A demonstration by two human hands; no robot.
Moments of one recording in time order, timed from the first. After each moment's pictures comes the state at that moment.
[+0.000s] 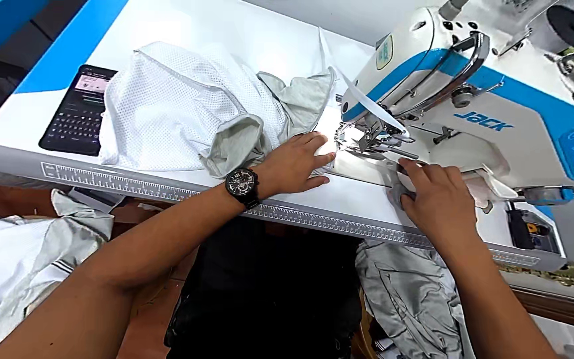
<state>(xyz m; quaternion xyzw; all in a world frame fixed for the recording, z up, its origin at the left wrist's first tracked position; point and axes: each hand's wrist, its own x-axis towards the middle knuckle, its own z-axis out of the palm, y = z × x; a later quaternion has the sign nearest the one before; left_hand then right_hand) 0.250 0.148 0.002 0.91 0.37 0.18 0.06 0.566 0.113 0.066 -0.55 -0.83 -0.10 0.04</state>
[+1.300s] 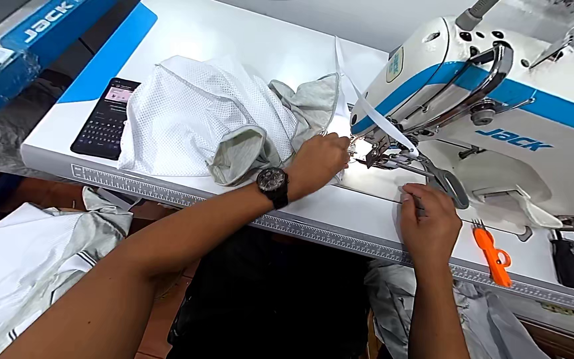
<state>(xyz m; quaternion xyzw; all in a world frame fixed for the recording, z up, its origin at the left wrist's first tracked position) 0.284 0.171 0.014 0.86 0.43 0.26 0.07 0.561 0.113 0.002 -0.57 -0.76 -0.02 0.31</state>
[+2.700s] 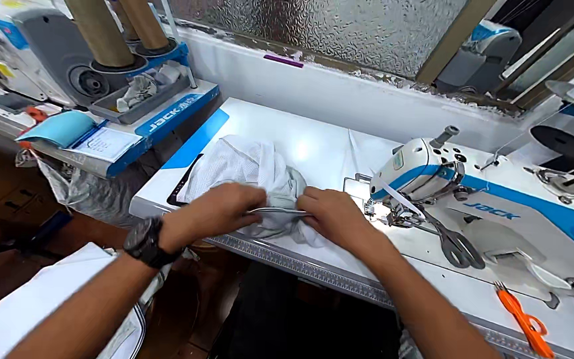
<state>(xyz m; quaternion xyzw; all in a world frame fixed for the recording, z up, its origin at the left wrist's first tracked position) 0.056 0.049 0.120 0.87 0.45 0.21 0.07 0.318 0.139 0.112 -0.13 -0.97 0.07 0.21</state>
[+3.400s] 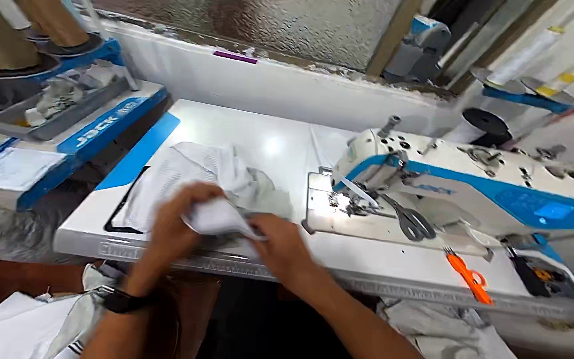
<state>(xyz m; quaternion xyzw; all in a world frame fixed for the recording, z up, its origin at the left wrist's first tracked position) 0.077 0.047 0.088 0.72 0.42 0.56 0.07 0.303 0.076 0.069 -0.32 -0.84 0.15 0.41</state>
